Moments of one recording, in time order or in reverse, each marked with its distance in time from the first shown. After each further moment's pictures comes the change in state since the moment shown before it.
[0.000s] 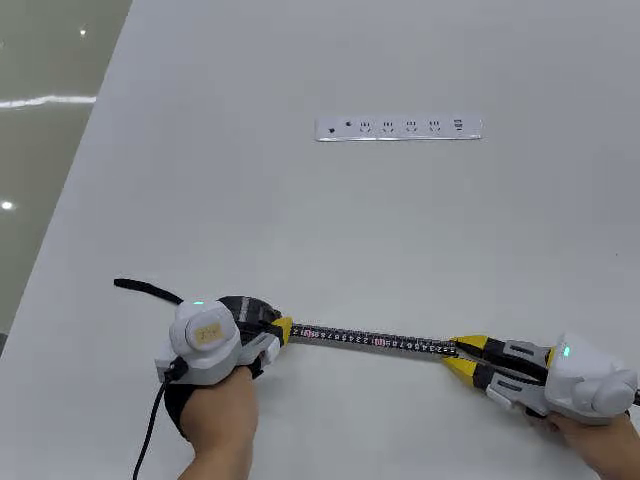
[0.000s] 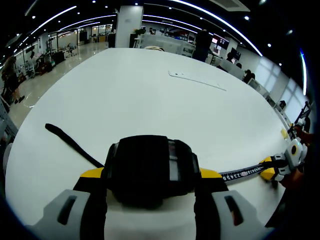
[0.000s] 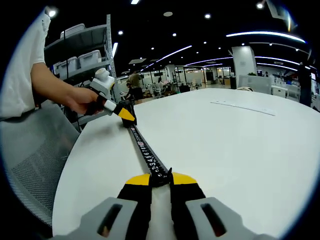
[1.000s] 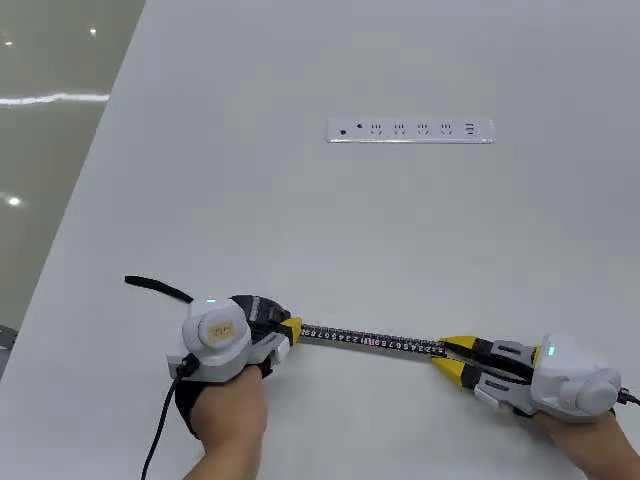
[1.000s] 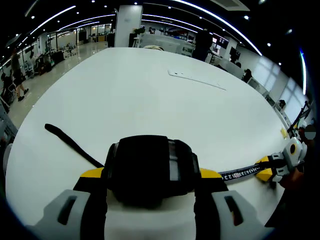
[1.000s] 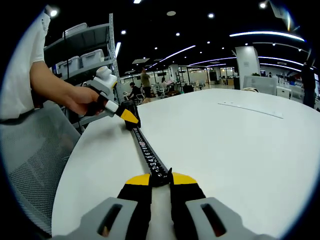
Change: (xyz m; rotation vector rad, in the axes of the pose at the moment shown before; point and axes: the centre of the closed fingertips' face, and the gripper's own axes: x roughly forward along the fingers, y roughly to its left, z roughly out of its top) left arm 0.000 0.001 0.000 0.003 0.006 -0.004; right arm 0.022 0.011 0.008 -0.007 -0.002 0.031
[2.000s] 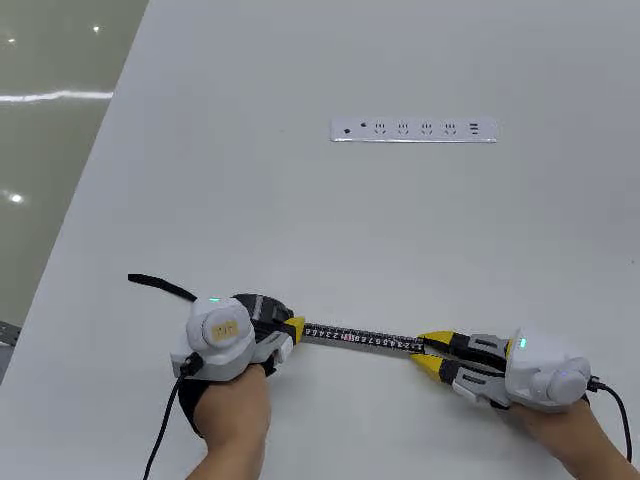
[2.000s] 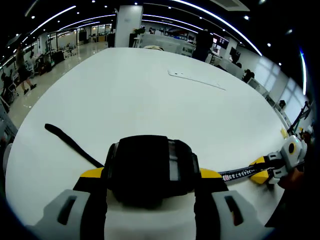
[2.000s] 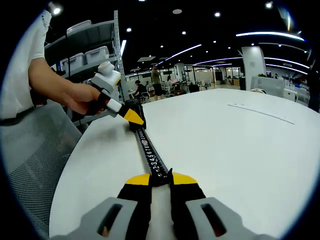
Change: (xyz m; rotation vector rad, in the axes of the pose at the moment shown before) left arm 0.000 0.000 0.000 -0.002 -0.002 0.001; right arm 0.028 0.012 0.006 -0.026 0.014 0.045
